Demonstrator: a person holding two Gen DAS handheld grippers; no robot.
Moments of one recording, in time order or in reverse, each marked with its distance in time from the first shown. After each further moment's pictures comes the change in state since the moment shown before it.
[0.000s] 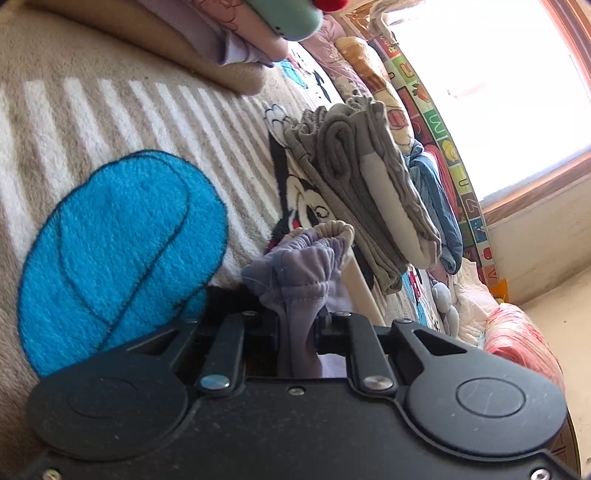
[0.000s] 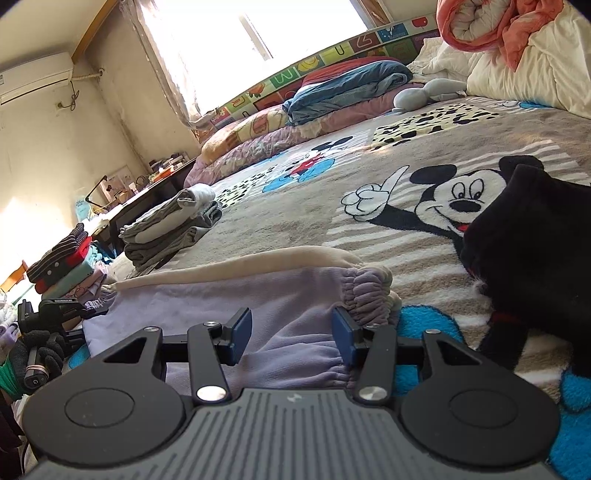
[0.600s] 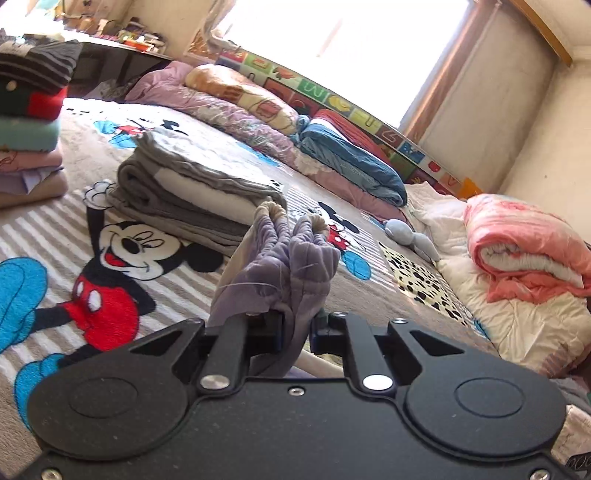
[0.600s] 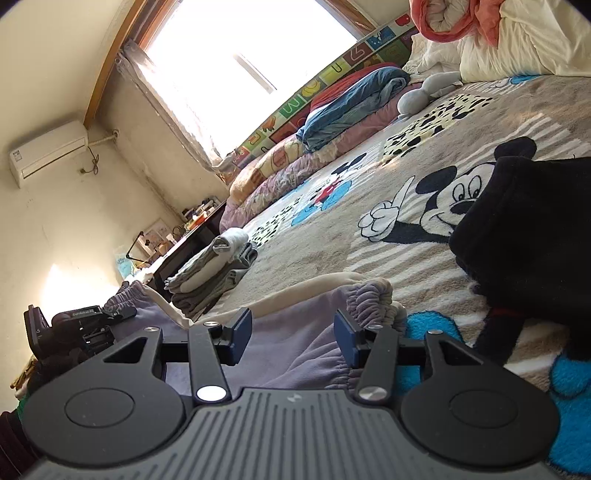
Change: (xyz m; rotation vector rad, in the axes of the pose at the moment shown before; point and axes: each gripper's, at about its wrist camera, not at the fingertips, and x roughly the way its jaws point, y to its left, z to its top) left arm -0.022 -0.179 -0.107 0.577 -0.064 -0.040; right arm -0.031 -0.029 0.007 0.188 -0.103 0.169
